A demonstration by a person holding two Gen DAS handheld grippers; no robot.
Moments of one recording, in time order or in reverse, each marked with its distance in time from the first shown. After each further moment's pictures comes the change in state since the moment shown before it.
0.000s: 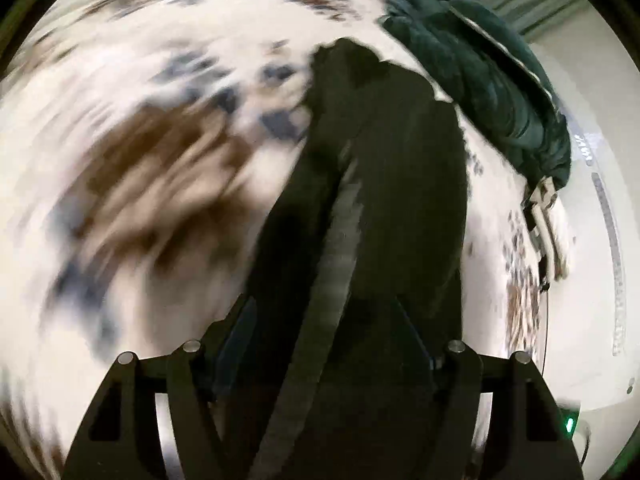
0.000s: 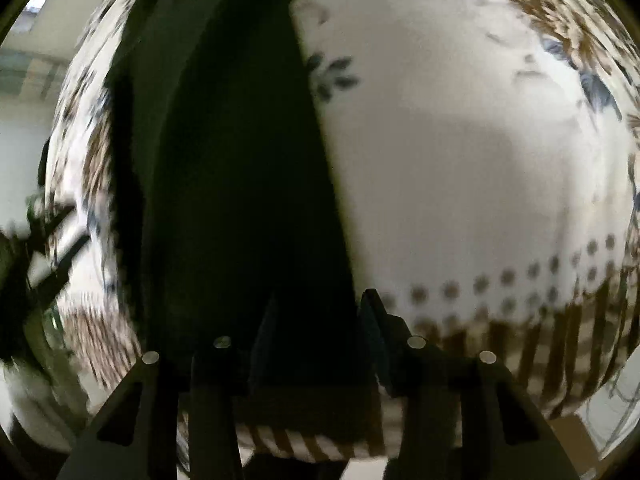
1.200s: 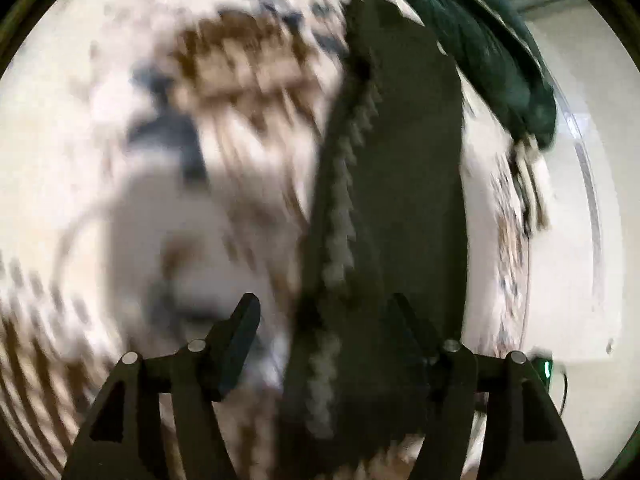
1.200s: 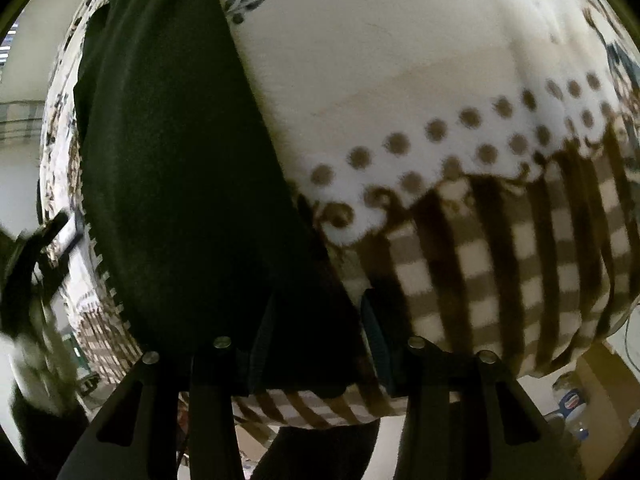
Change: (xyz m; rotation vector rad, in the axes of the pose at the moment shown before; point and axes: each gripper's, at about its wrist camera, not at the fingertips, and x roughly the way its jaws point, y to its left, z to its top) left arm -0.048 0.052 -0.116 -0.046 0.204 -0.077; right arm -0.012 -0.095 -0.069 0.158 0.071 0.057
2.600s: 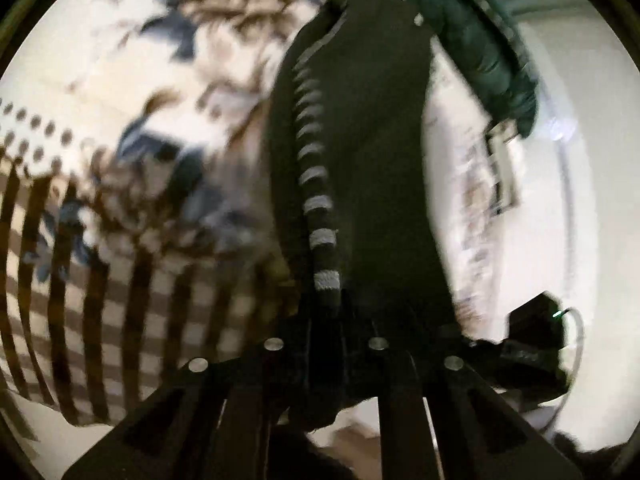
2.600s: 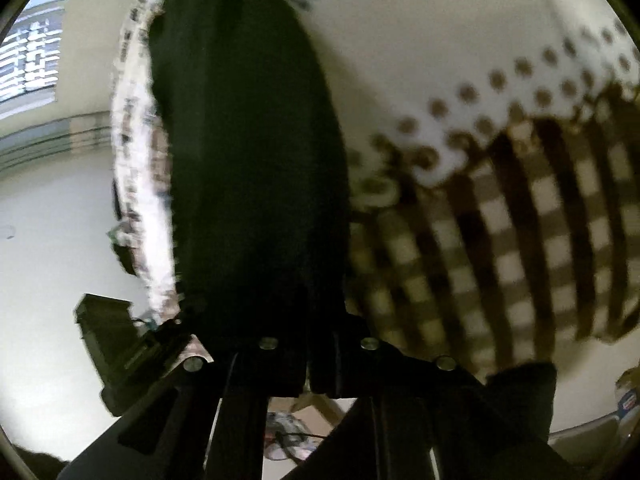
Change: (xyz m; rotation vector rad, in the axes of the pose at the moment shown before) left arm -0.037 -0.028 -0.084 -0.101 0.018 -0.148; right arm -0.022 0.010 -0.024 0.026 0.044 0.335
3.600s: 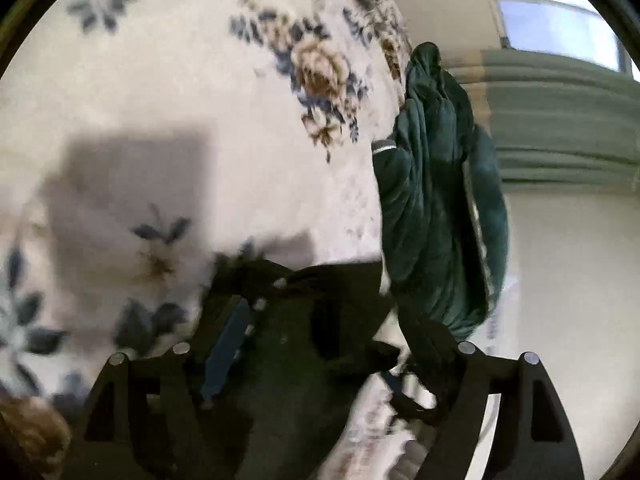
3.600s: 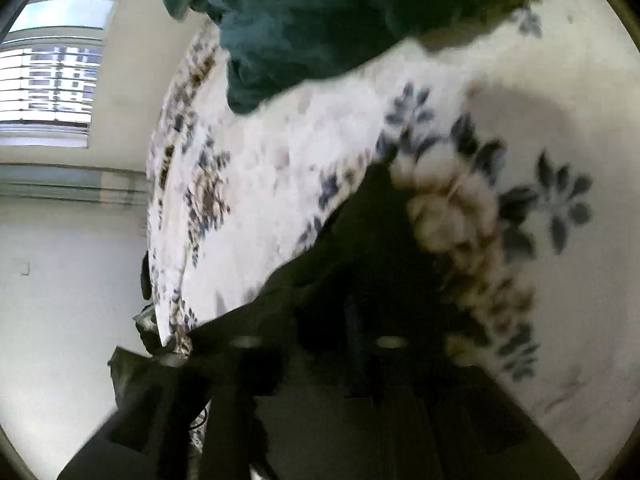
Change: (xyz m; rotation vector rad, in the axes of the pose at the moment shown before) left arm 0.067 -0.012 0.402 -0.224 -0.330 -0.242; right arm 0.019 0.227 0.487 -0.172 -0.243 0.074
